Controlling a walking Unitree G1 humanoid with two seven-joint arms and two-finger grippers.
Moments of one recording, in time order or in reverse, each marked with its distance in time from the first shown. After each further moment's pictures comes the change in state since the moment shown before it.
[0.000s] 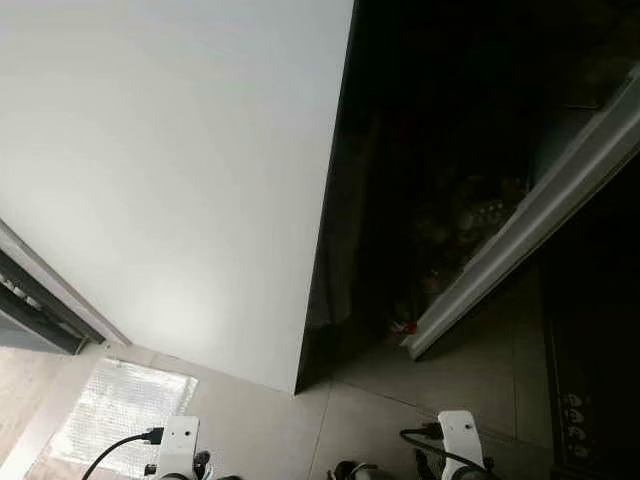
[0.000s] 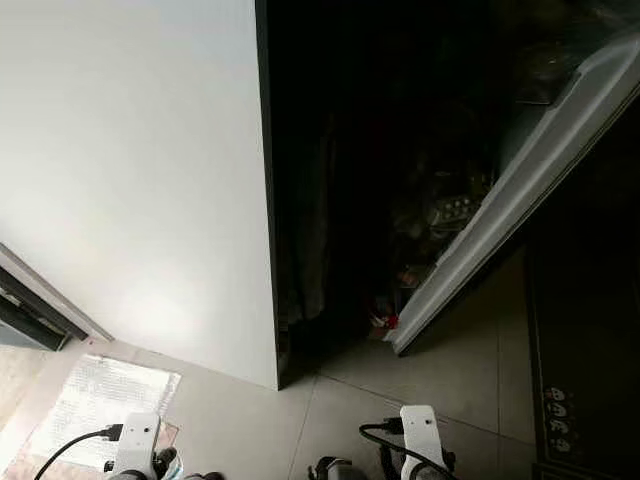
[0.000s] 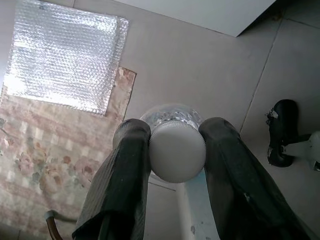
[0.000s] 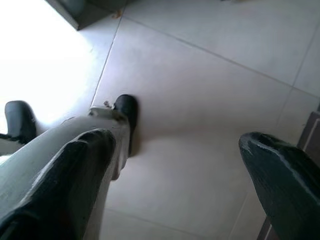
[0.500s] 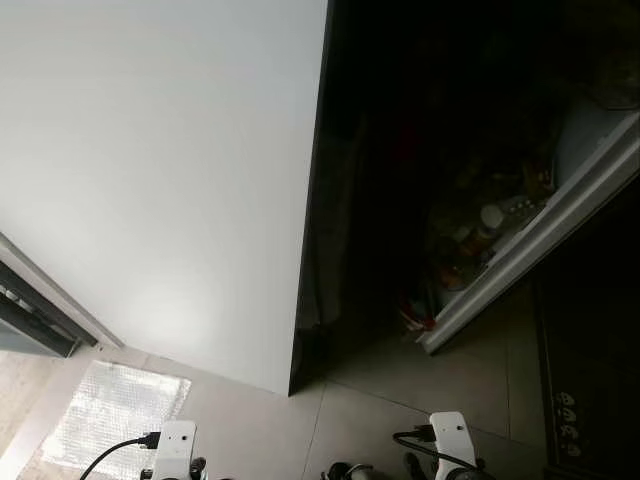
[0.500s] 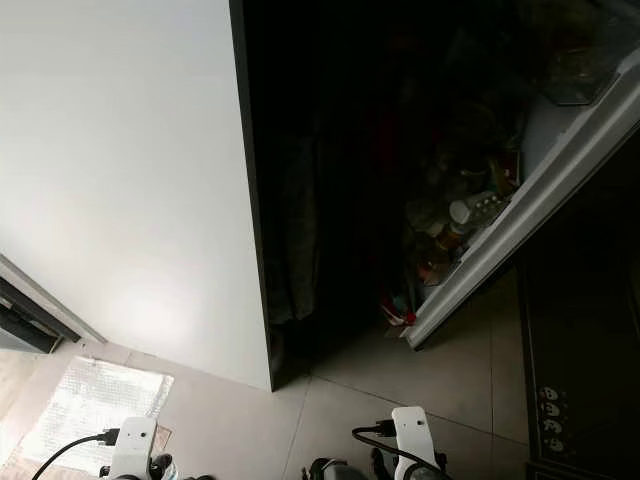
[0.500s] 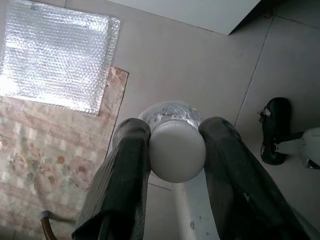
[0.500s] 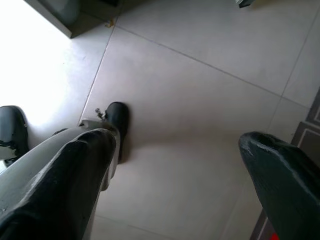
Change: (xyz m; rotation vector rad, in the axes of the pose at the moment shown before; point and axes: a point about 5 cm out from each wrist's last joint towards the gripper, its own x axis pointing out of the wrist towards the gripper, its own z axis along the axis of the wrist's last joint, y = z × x) left arm -0.001 0.000 -0.004 0.016 0.015 0.001; right arm 0.001 -0.006 0.012 -0.016 -0.011 0.003
